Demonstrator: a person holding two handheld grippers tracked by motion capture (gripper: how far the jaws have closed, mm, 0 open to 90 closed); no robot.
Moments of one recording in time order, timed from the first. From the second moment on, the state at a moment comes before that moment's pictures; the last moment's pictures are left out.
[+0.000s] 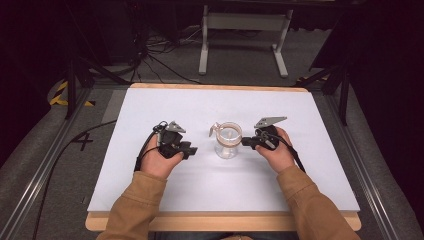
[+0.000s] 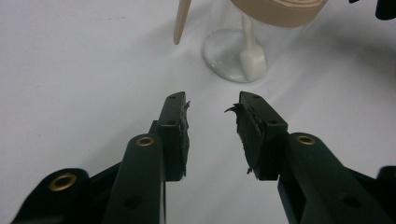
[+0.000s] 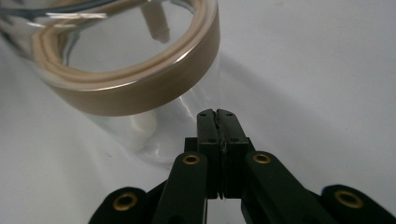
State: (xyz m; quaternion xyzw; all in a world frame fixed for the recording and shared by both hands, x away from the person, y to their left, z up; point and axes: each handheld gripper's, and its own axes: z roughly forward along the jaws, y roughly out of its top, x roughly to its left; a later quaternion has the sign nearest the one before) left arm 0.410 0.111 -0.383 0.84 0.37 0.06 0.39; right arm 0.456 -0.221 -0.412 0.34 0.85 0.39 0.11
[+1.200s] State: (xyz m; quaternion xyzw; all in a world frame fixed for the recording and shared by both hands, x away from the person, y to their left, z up) left arm 0.413 0.122 -0.385 0.83 0.39 0.06 0.39; right arm 0.423 -0.173 -0.414 0.25 0.89 0.37 0.10
